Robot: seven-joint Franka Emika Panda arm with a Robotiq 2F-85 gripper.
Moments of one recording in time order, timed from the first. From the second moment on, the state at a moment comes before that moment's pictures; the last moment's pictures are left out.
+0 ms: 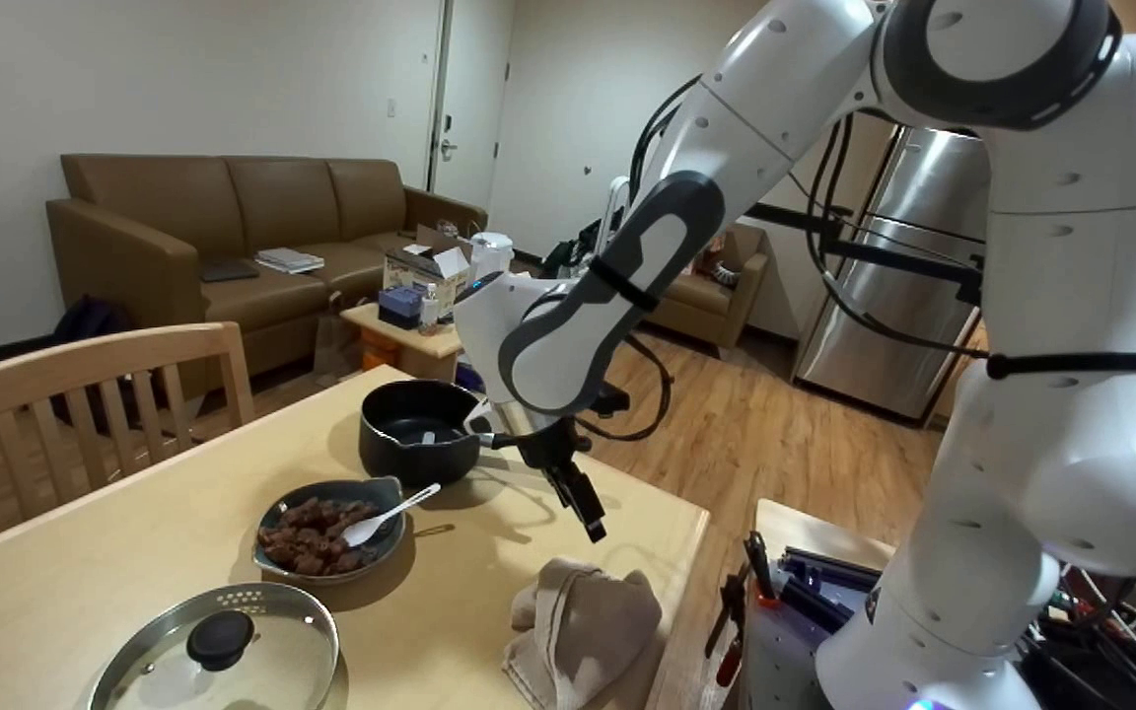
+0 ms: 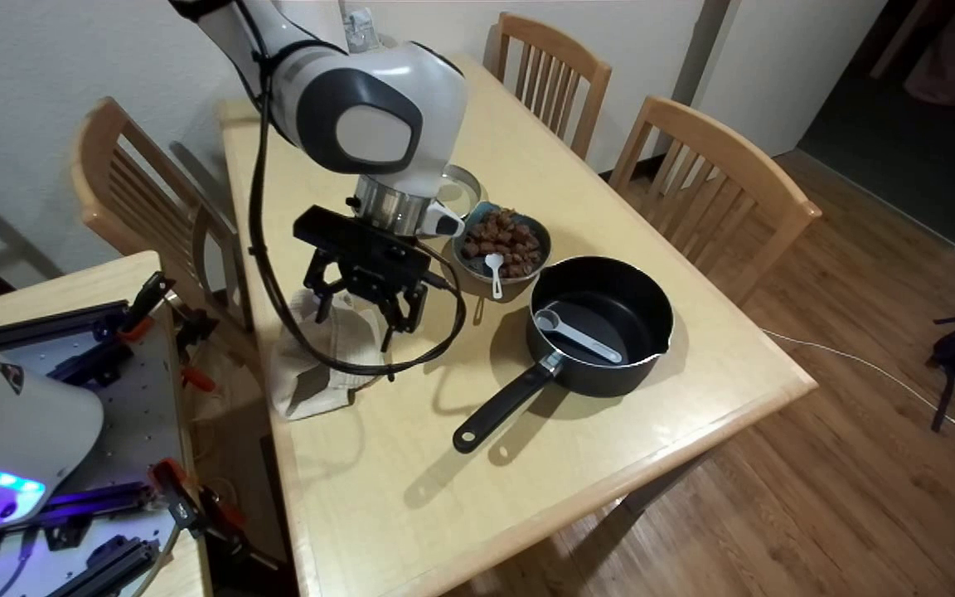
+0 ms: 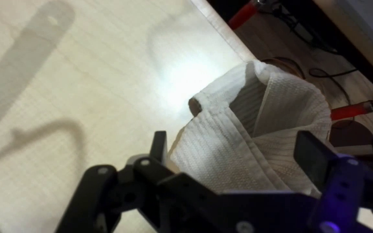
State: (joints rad) arm -0.03 0.36 -0.01 -2.32 -0.22 2.14 -0.65
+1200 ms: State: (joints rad) arm -0.05 0.42 0.04 -2.47 -0.41 2.61 -0.71
